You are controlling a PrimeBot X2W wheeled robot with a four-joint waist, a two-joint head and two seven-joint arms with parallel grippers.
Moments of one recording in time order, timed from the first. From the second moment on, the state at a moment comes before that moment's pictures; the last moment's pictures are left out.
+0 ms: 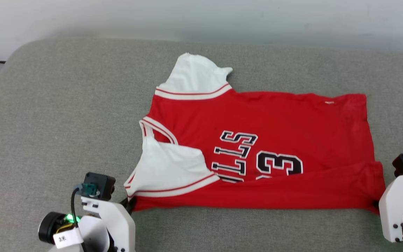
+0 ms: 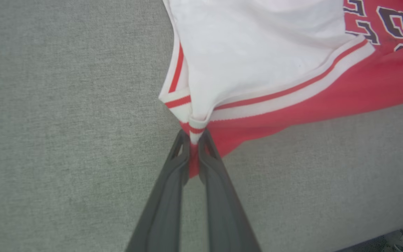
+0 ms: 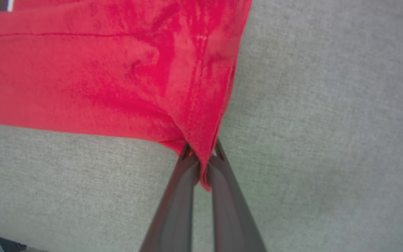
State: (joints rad) left arm -0.19 0.62 -0.61 -0.07 -0.73 0.31 0.39; right arm -0.16 -0.40 -0.01 0.14 0.35 0.13 0.89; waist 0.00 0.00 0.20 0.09
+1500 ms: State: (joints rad) left arm -0.05 0.67 -0.67 -0.13 -0.75 0.33 0.45; right arm 0.10 -0.41 -0.02 0.04 0.40 0.13 0.84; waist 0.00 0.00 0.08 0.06
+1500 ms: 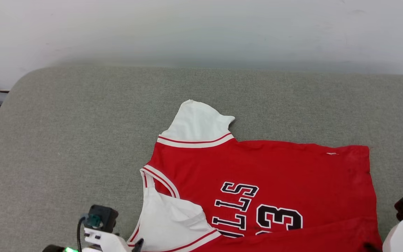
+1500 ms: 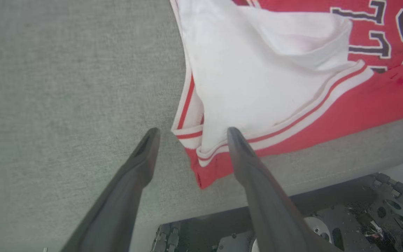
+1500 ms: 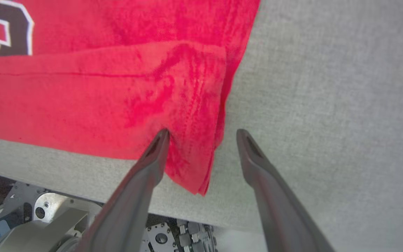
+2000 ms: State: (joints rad) left arm -0.47 0.74 -0.58 -0.17 -0.80 0.17 0.64; right arm -0.01 -0.39 -0.08 -0.31 0.42 0.13 0.91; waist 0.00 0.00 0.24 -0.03
